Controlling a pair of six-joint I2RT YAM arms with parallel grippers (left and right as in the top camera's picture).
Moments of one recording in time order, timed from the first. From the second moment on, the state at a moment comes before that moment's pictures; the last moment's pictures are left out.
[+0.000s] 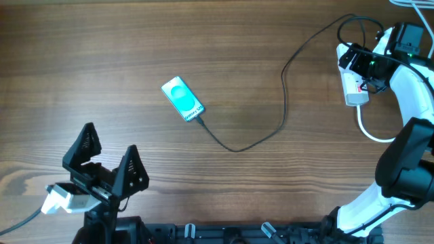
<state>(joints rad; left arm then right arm) 0.06 0.01 0.22 0.53 0.27 -0.58 -0.30 1.89 1.41 -0.58 -0.19 0.23</state>
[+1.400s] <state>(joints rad) 0.07 0.01 0.01 -0.06 0.05 -0.57 -0.30 1.89 1.41 -0.59 -0.19 0.23</state>
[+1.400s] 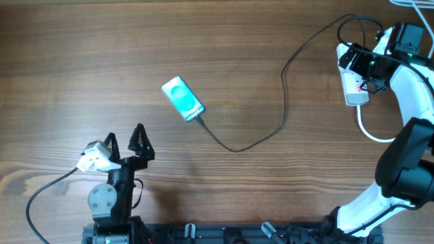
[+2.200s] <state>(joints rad) 0.01 0.01 0.01 -0.06 0.04 -0.57 -0.30 1.90 1.41 -0.59 -0.19 0.23</state>
